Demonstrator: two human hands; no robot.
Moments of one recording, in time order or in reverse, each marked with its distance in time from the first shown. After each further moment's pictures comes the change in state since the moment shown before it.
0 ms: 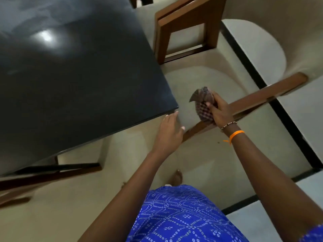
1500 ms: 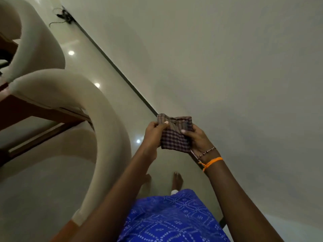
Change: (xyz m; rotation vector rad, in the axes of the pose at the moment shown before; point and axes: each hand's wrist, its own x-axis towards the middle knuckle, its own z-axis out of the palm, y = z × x) left_hand 0.407 0.499 0.402 -0.775 -0.214 -0.336; right_hand 0.261 0.220 -0.582 0.798 0.154 0.453
